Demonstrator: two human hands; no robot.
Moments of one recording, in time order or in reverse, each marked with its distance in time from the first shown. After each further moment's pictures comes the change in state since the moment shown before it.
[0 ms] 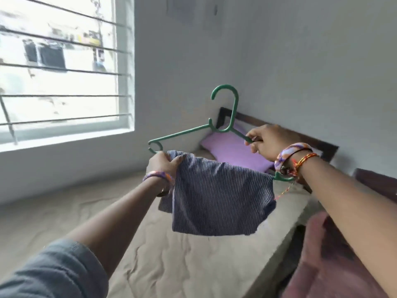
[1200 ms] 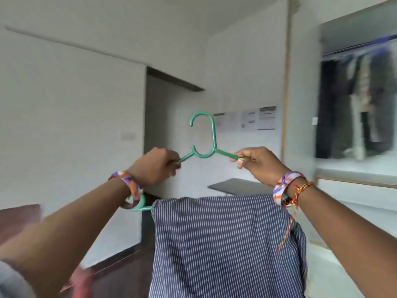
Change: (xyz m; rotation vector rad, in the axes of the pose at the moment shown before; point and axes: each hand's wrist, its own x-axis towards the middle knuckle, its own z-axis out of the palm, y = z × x) left_hand -0.695 0.431 0.069 -0.475 -0.880 1.924; right_hand -0.797 0.076 -0.355 -0.318 0.759 1.077
